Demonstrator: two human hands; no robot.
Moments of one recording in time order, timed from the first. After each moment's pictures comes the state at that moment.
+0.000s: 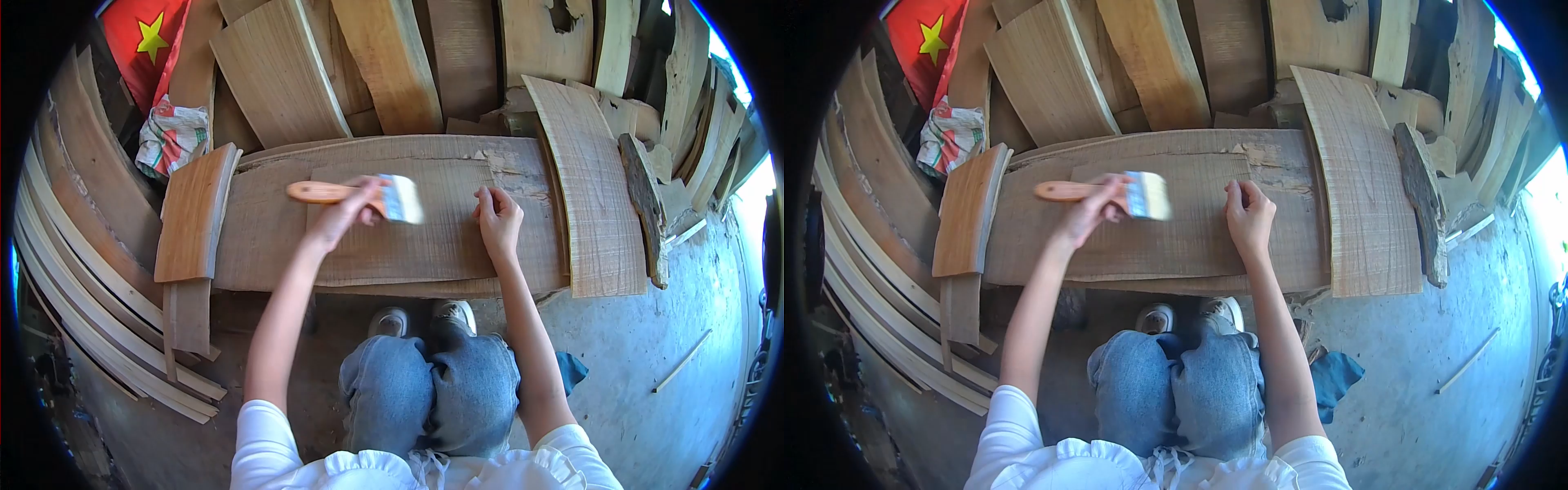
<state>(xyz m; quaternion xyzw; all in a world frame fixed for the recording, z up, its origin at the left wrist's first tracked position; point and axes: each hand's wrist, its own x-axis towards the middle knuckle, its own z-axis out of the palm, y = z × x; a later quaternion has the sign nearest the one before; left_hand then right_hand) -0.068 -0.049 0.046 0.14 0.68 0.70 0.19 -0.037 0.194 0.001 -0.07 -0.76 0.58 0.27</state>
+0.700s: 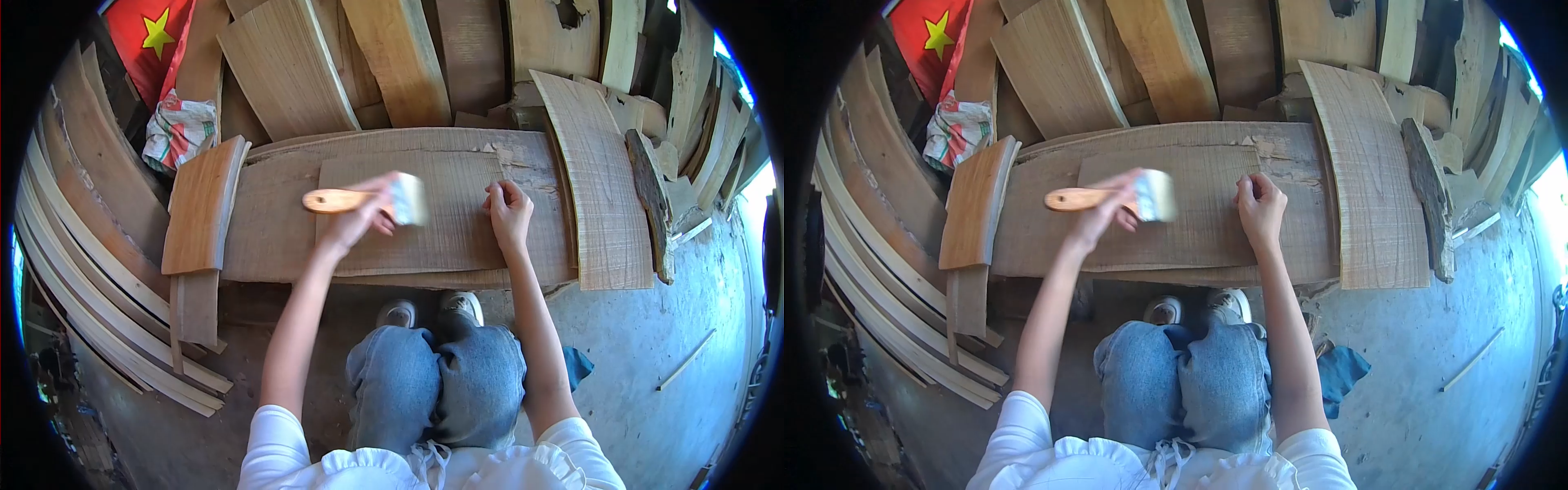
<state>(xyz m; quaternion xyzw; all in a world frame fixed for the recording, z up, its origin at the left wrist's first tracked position) -0.048 -0.046 0.042 0.12 0.71 0.68 0.14 -0.038 0.197 -0.005 -0.05 -0.76 0.59 0.27</state>
